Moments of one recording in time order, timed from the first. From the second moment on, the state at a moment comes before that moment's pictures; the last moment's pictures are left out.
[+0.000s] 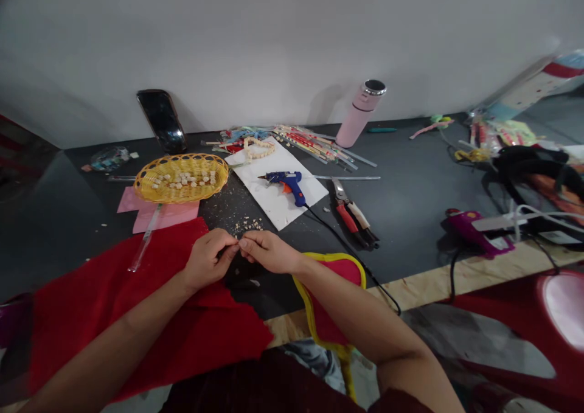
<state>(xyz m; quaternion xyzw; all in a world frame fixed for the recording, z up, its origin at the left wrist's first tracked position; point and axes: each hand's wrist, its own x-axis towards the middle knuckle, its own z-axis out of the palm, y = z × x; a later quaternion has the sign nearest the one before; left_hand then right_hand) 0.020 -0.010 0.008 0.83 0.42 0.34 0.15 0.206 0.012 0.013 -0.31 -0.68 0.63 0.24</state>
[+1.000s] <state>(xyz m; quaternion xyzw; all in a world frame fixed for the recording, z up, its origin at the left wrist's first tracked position) 0.021 -0.007 0.001 0.80 0.45 0.38 0.16 0.196 0.010 0.006 -0.34 -0.66 0.59 0.31</state>
